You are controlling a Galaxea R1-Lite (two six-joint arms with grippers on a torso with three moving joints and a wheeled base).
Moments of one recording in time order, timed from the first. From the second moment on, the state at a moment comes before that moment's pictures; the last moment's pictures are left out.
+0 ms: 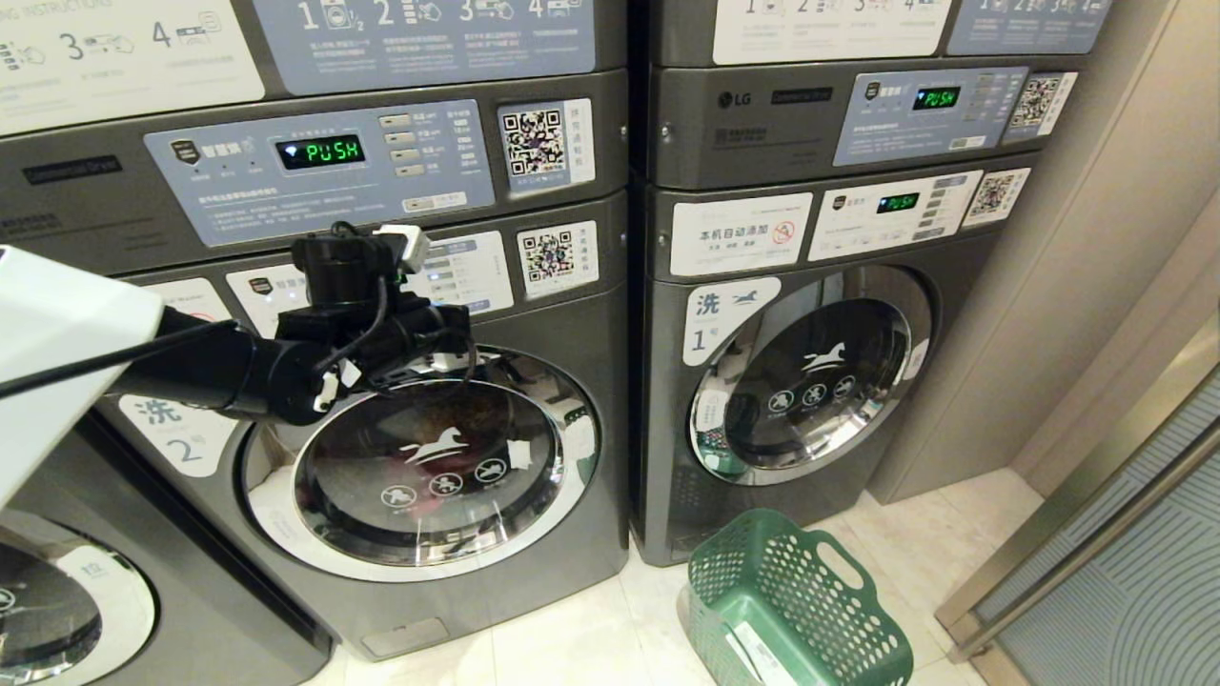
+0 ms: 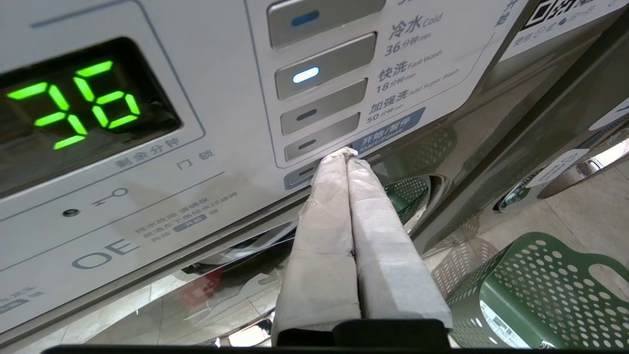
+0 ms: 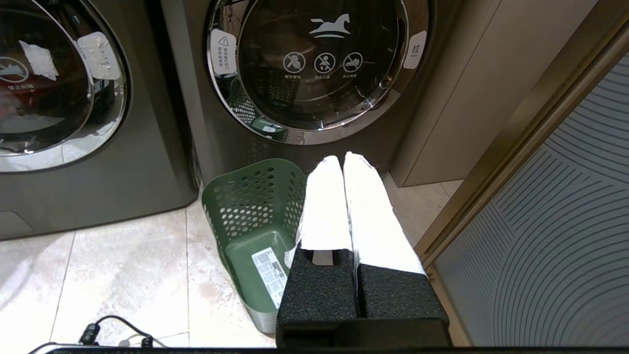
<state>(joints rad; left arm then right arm) -0.19 2.08 -1.36 -0.53 0.04 0.02 0.00 0.00 0.00 0.00 0.01 -0.12</state>
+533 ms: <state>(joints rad) -0.19 2.08 -1.35 -0.53 0.05 0.03 0.00 0.00 0.00 0.00 0.01 -0.12</state>
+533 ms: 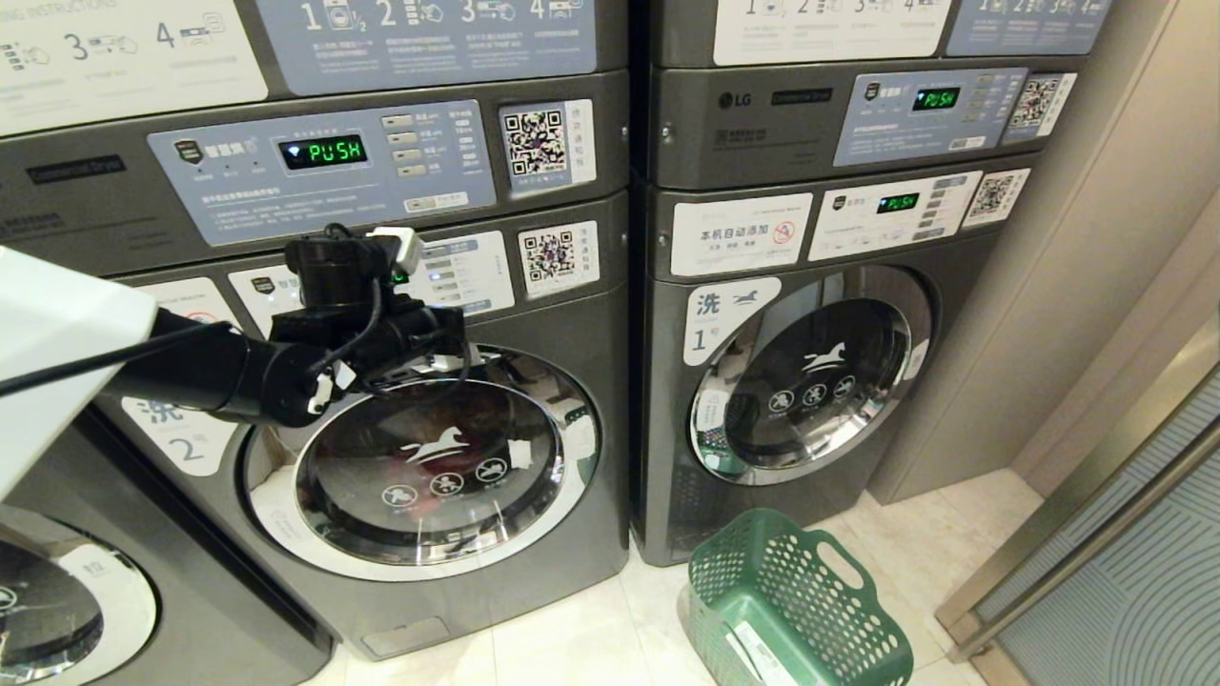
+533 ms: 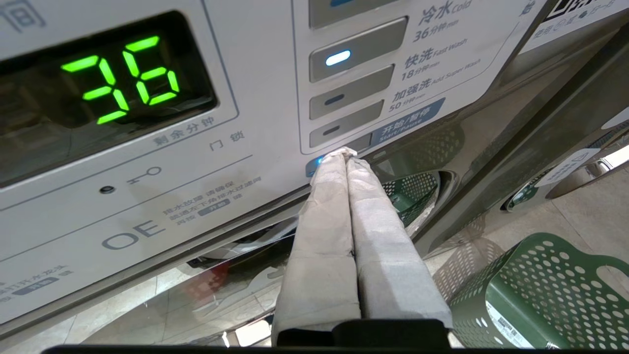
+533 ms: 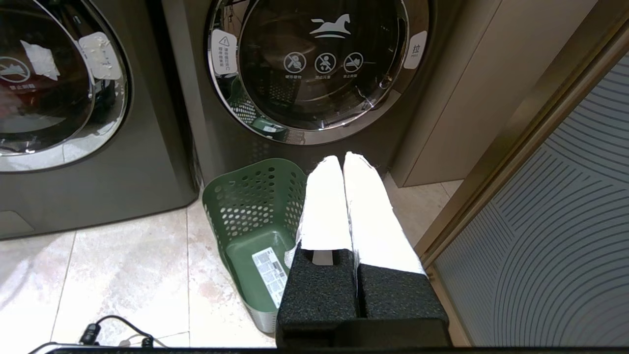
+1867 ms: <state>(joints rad) -0.20 2.10 -1.40 -0.52 0.08 0.04 0.00 0.00 0.00 0.00 0.01 -0.12</state>
